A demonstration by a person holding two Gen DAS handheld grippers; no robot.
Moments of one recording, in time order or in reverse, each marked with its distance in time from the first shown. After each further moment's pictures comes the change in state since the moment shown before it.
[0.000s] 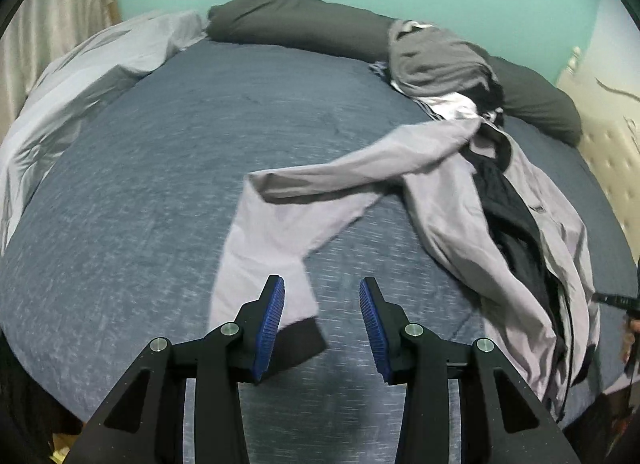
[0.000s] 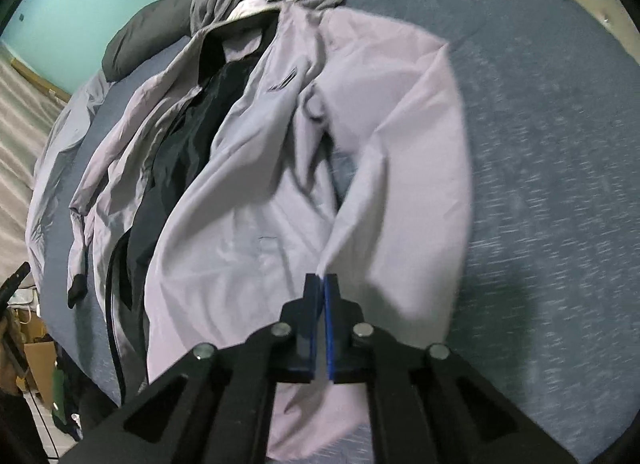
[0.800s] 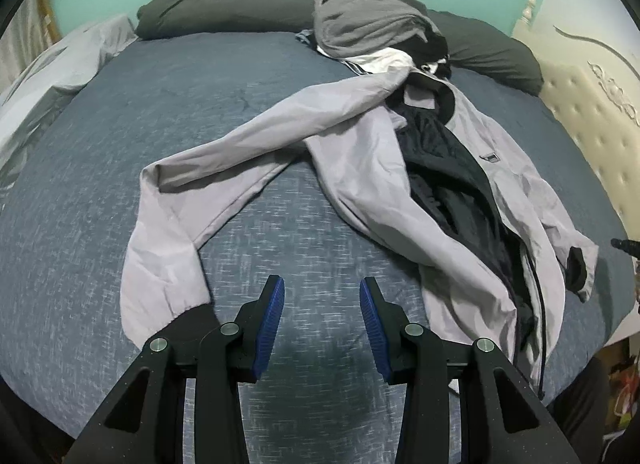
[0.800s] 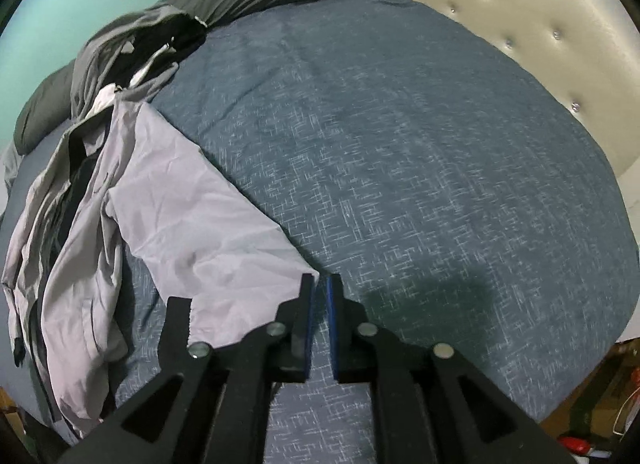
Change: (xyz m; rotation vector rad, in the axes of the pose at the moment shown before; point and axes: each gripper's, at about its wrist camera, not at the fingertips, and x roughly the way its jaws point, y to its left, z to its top) left arm 0.020 -0.097 -0.010 0.132 0.094 -0.092; right arm -0.101 -0.178 0.008 0.177 -0.143 -0.310
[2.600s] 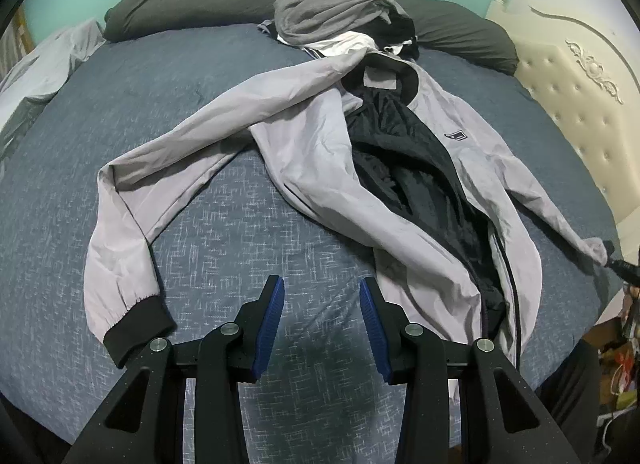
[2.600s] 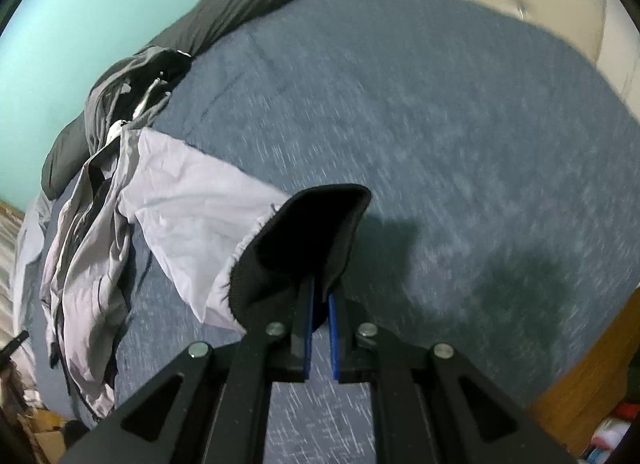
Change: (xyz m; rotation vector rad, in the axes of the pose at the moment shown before) left arm 0.003 -0.044 -0.006 0.045 0.040 -0.061; right arm -0.006 -0.107 -0.076 0.204 -0.018 0.173
